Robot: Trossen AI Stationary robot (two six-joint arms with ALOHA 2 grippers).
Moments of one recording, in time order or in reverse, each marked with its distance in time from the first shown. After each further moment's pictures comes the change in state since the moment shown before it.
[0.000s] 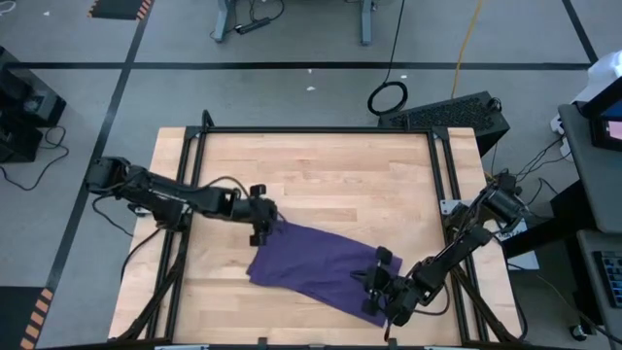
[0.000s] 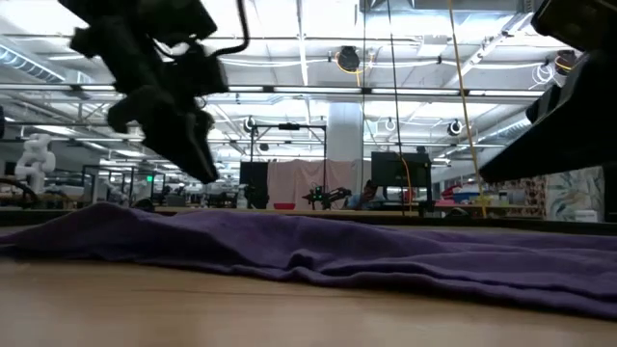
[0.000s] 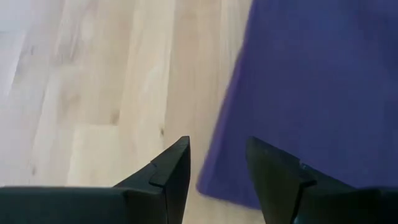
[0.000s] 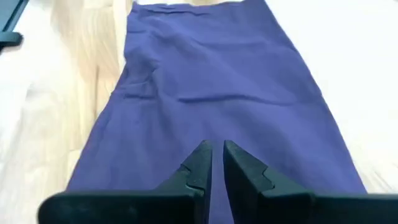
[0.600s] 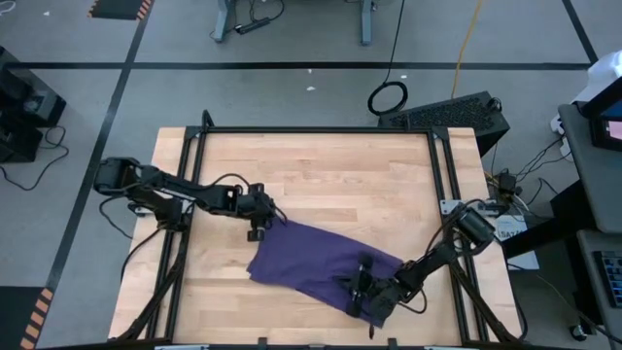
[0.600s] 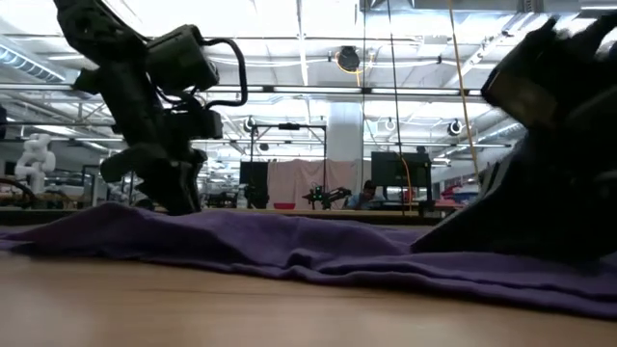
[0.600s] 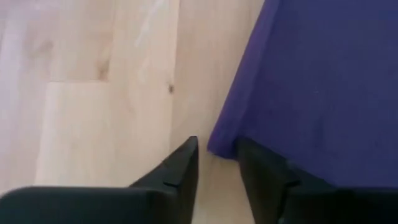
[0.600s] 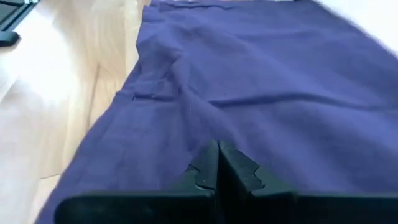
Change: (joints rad) left arm 0.111 0.086 -0.112 0.108 0.063 0.071; right arm -0.087 0.289 0.001 0.528 -0.063 -0.187
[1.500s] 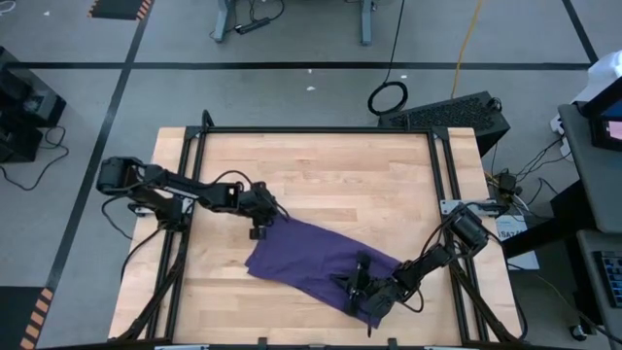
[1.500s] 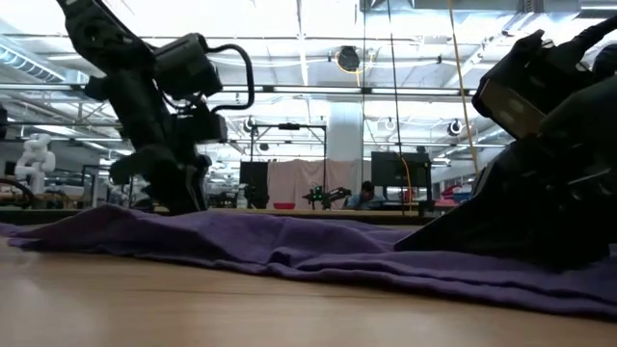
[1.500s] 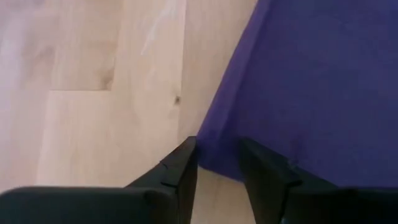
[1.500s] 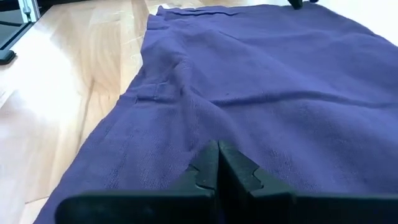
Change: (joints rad) left arm 0.040 0.026 -0.003 0.053 0.057 0.025; right arm -0.015 0.044 -0.001 0.118 0.020 -0.014
